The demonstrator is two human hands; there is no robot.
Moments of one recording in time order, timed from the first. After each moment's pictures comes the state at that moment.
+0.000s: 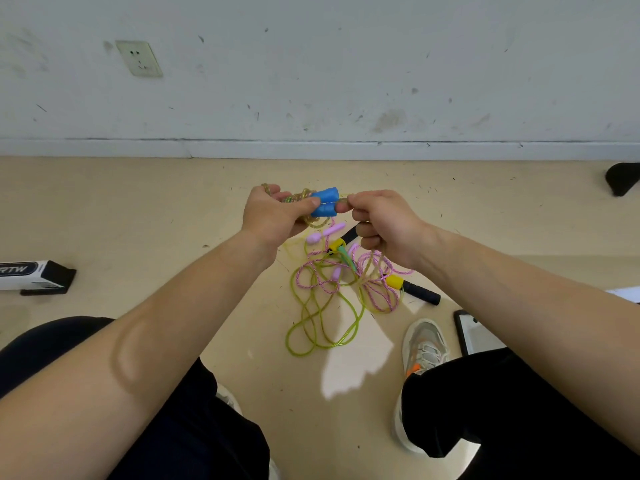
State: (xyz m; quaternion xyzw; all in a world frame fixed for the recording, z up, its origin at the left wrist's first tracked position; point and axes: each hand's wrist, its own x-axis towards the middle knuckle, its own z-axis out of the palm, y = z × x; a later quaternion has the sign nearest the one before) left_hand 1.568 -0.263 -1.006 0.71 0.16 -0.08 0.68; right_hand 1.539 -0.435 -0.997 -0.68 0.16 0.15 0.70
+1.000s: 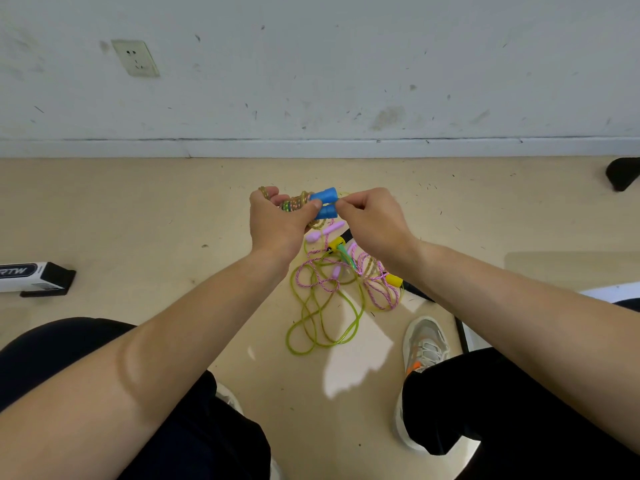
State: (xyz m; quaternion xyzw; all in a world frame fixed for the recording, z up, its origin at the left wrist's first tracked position) left_hand 1.562 -0.273 -1.037 0.75 0.16 0.01 0.64; right_hand 1.522 -0.416 -0.989 -0.85 0.09 0.04 0.52
